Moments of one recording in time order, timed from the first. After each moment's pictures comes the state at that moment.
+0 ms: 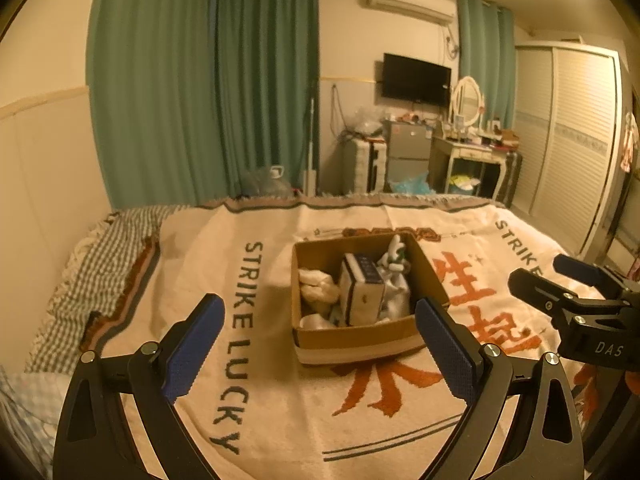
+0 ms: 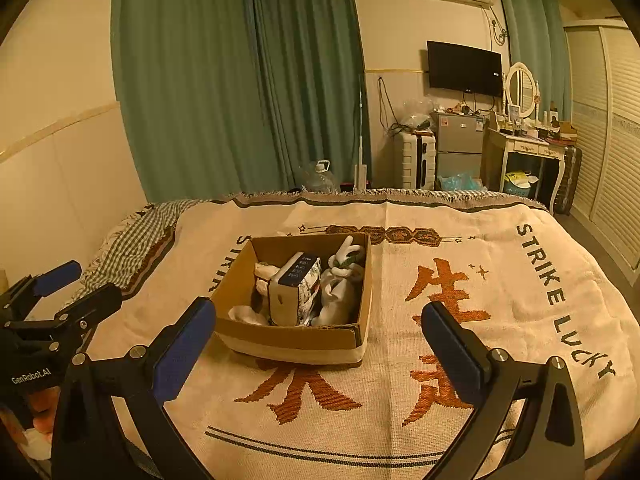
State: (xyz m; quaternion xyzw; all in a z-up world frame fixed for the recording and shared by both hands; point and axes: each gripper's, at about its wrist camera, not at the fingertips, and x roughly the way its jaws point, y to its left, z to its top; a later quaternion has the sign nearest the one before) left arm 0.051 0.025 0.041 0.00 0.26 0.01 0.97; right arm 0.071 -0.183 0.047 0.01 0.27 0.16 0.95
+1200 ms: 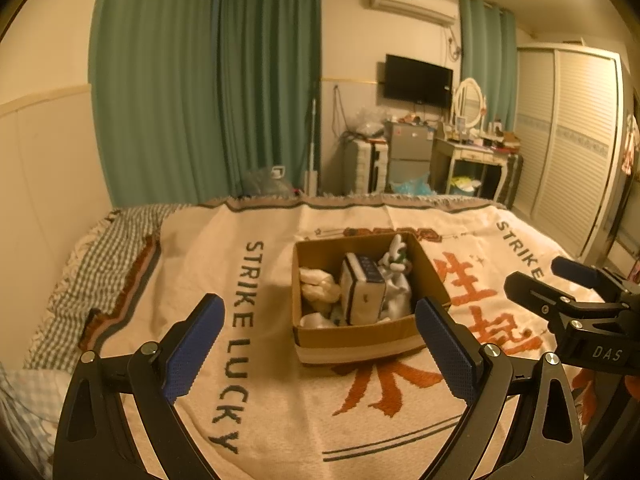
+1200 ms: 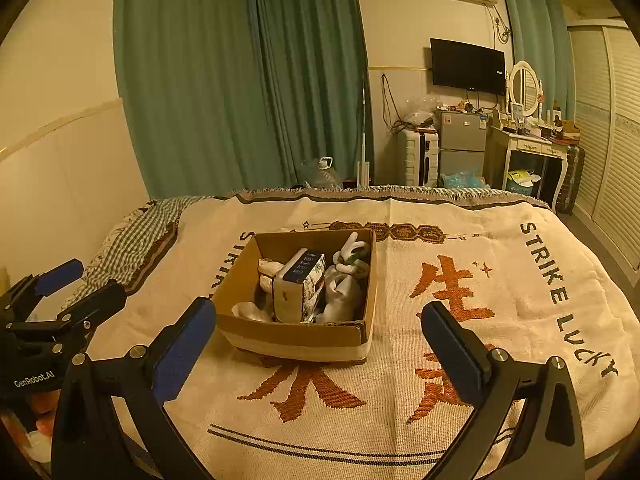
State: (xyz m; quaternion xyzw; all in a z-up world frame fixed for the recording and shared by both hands) left arm 0.048 0.030 0.041 -0.01 0.26 0.01 0.97; right arm 0.071 -0.178 0.044 0.01 0.28 0.16 0.95
